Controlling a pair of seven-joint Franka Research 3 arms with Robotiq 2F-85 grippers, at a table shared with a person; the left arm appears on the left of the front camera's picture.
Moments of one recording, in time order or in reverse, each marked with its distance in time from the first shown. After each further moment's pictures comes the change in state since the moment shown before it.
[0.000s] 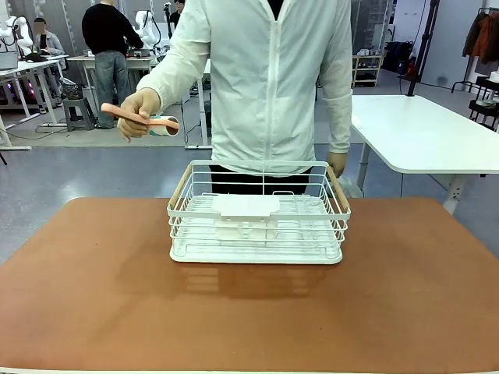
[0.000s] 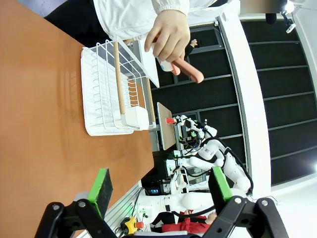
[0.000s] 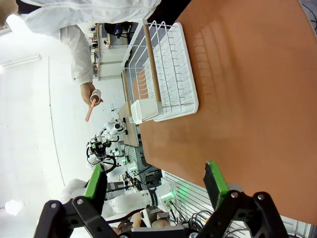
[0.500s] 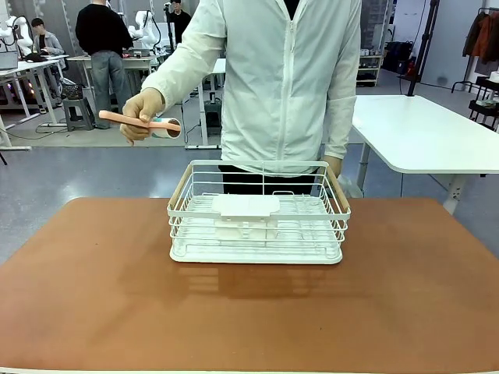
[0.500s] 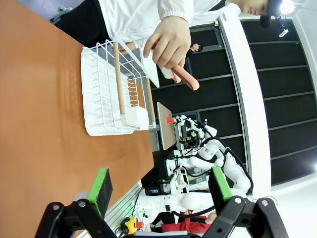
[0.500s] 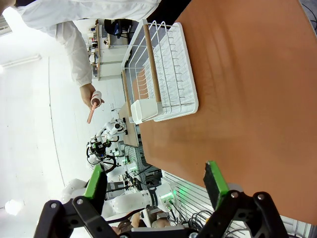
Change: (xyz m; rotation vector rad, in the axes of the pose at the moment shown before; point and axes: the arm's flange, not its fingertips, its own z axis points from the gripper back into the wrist) left arm 0.000 0.000 -0.001 0.000 0.001 0.000; right arm 0.000 0.000 0.000 0.000 0.000 0.000
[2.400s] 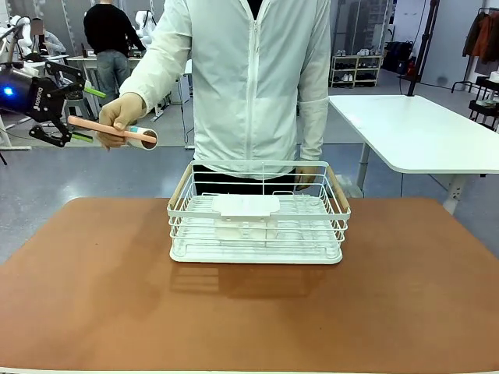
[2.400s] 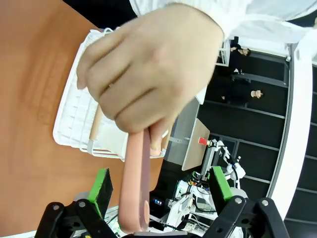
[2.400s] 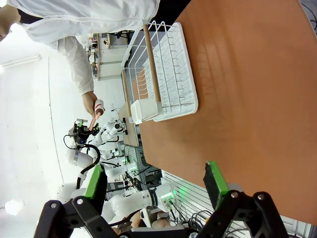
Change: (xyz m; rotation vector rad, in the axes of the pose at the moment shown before) left arm 0.042 -0.125 -0.245 0.371 -0.014 0.275; right arm 0.000 0.000 0.000 -0.001 0.000 0.000
